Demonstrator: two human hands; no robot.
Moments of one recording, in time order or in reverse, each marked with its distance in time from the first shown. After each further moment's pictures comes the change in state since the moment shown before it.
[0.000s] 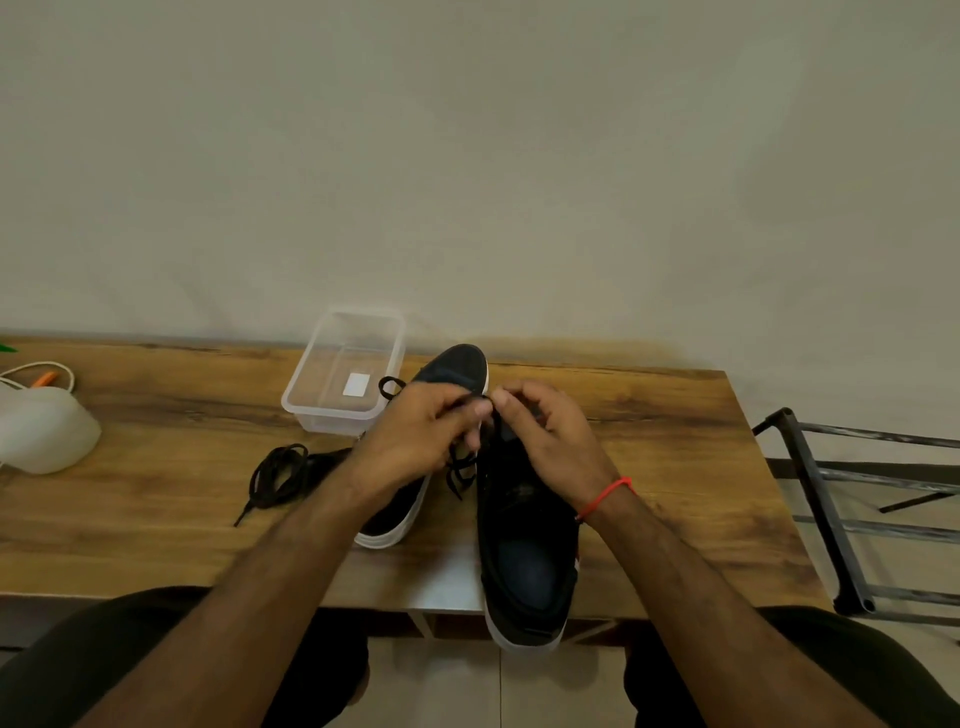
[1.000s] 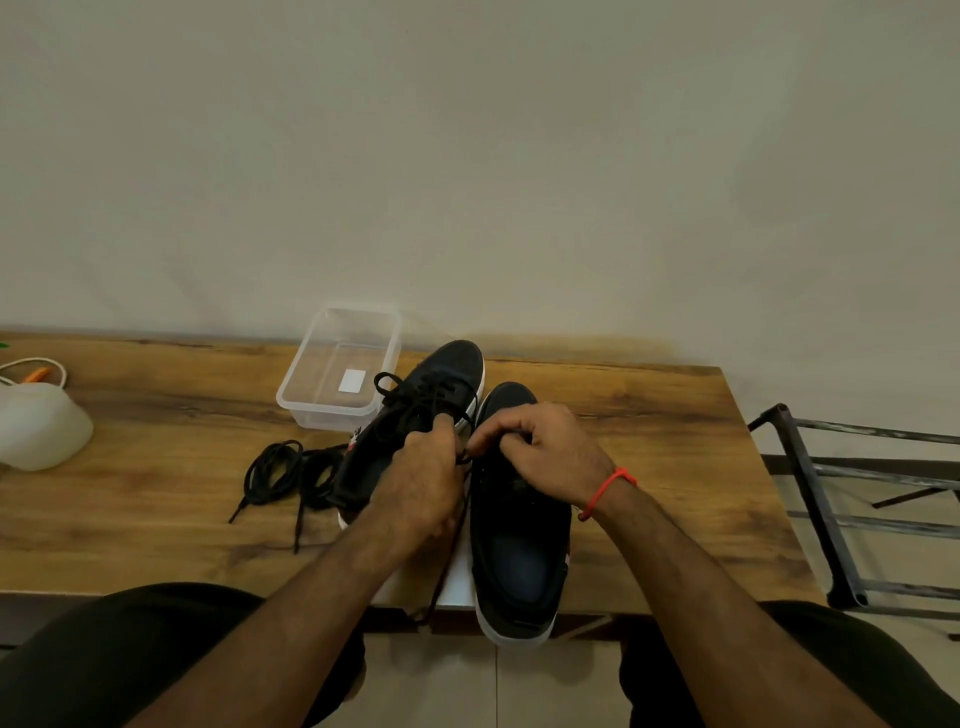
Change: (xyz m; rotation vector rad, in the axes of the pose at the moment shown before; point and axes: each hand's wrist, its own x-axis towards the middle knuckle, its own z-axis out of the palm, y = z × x) left_hand -0.002 -0.033 0.038 0.534 0.082 -0.212; right_hand -0.009 -0.017 -0.017 -0.211 -0.291 0.009
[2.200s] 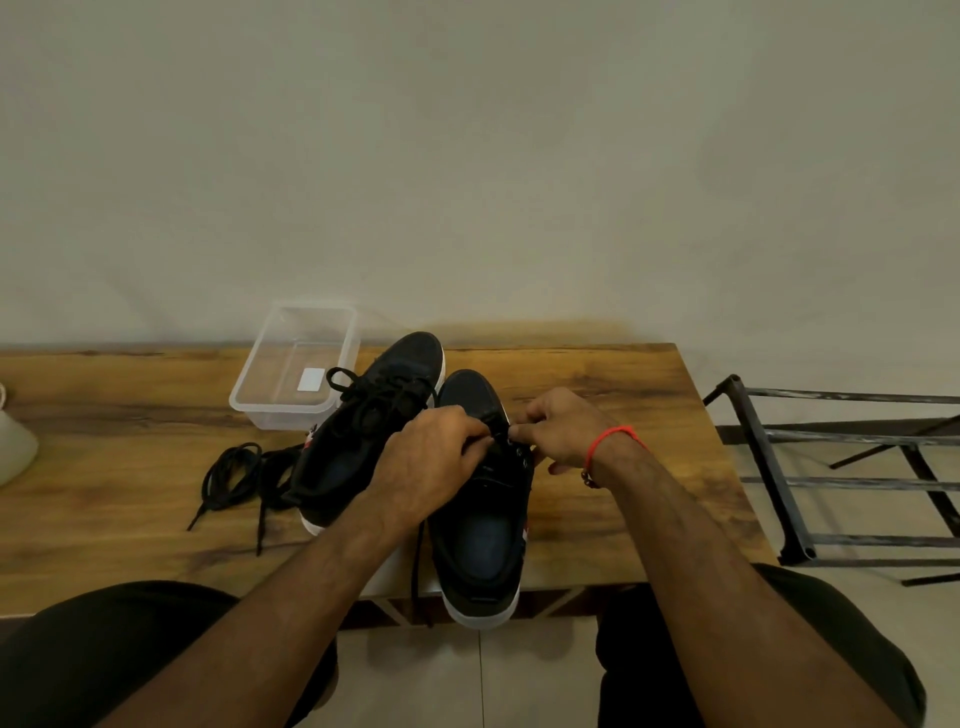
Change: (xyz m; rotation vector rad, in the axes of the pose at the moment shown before) left_hand 0.008 0.028 0.021 0.237 0.112 0.451; right_hand -0.013 0.025 -0.038 0.002 -0.070 0.642
